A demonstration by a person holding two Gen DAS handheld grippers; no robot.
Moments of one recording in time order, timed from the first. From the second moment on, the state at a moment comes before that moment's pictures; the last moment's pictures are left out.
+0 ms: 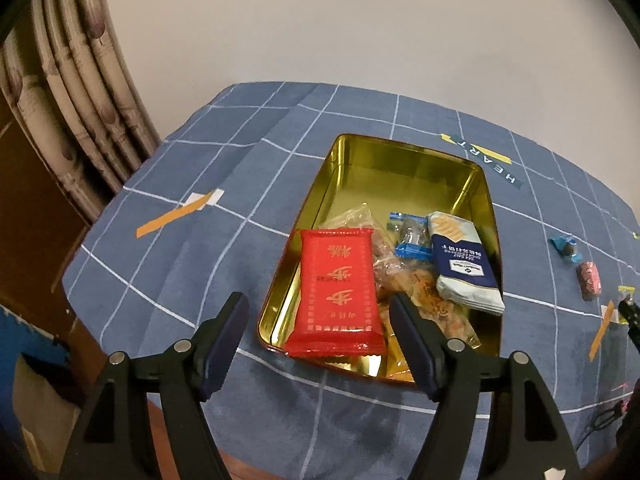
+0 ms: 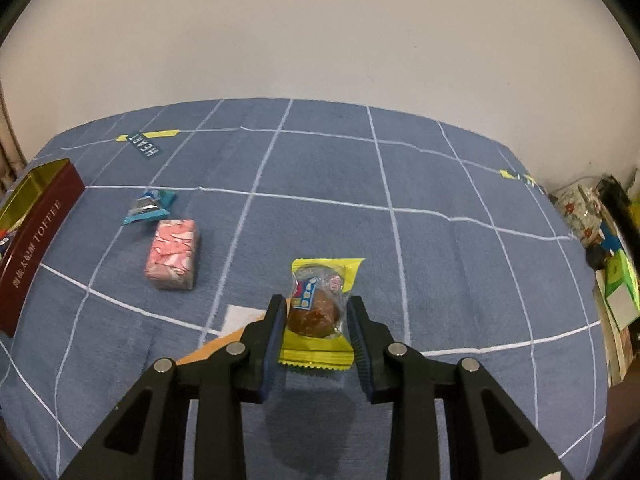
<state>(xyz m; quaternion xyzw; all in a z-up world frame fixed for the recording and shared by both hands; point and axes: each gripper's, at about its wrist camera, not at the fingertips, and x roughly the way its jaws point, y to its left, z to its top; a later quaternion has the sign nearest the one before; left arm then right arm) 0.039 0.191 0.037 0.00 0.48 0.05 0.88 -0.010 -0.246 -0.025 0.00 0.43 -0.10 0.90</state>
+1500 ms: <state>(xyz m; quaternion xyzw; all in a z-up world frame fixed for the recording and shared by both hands) 0.025 0.274 0.024 -0.11 0.51 0.18 0.84 0.063 0.080 0.028 -0.04 0.42 0.24 0.88</state>
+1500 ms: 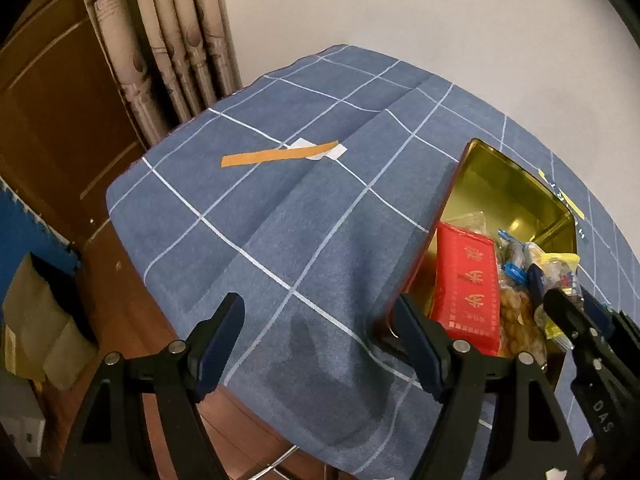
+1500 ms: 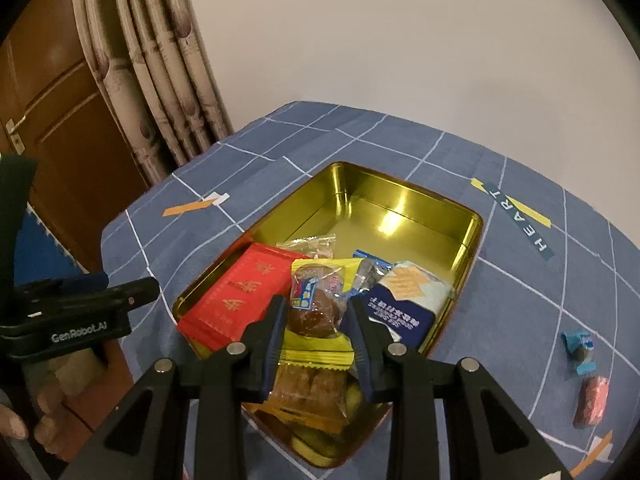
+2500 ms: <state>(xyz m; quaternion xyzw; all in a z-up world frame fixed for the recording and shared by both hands) 0.029 0.264 0.024 -0.09 0.51 0.17 0.84 0.059 0.056 0.042 0.00 0.41 0.23 0.88</state>
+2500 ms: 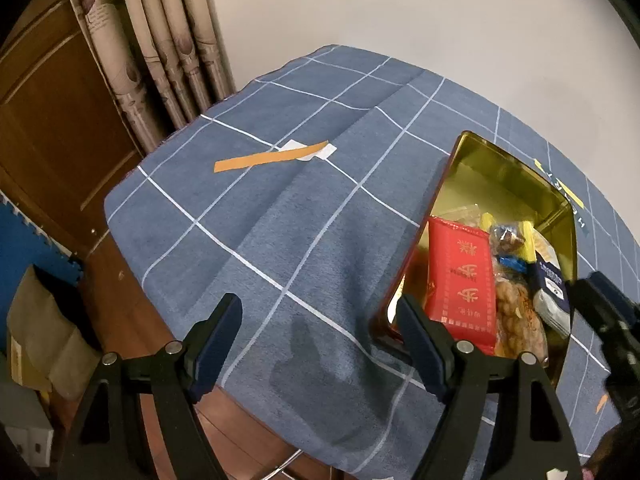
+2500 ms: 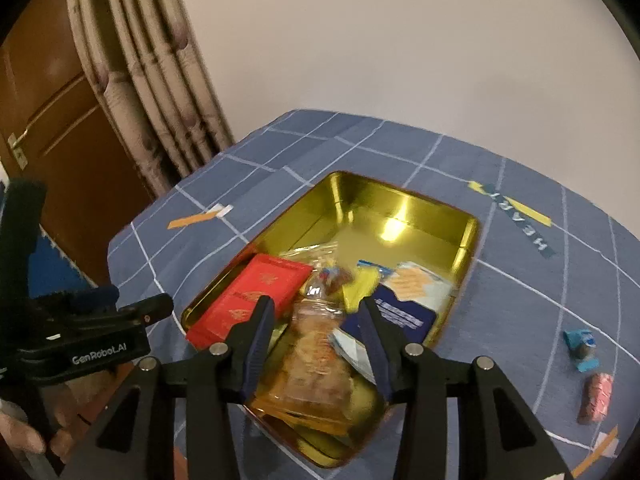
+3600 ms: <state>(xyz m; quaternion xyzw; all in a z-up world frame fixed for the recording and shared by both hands) 0.031 0.233 0.039 -0.04 0.50 0.18 0.85 0.067 -0.181 -0.033 0.04 0.46 -0.01 0.89</state>
